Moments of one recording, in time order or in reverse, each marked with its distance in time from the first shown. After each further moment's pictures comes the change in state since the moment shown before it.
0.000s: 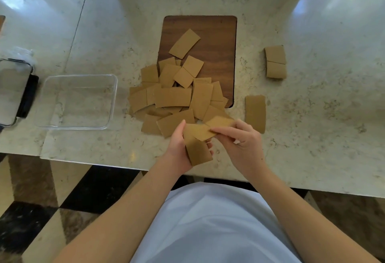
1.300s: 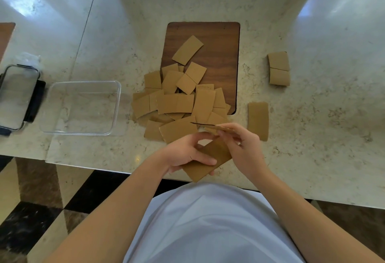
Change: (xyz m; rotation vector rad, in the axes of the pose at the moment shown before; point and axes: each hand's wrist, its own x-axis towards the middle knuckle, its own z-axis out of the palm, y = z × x) left_hand -0.025 0.034 0.010 0.876 -0.296 0.025; right_hand 0.014 0.008 0.002 0.231 -0.074 0.228
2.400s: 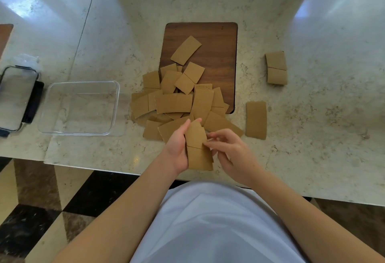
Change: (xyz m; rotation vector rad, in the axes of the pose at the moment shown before) left_hand 0.016 -0.006 0.009 -0.833 0.211 0.058; right_hand -0.012 0.021 -0.002 -0.442 -0.265 -0.379
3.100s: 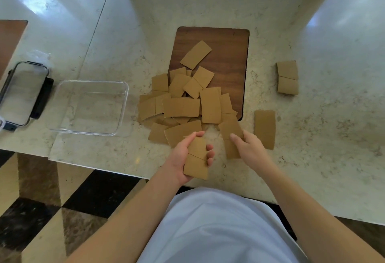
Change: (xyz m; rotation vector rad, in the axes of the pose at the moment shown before) left_hand -0.001 -0.011 -0.021 -0.052 0.060 0.017; right_hand 0.038 0.029 -0.004 0.366 -0.071 0.866
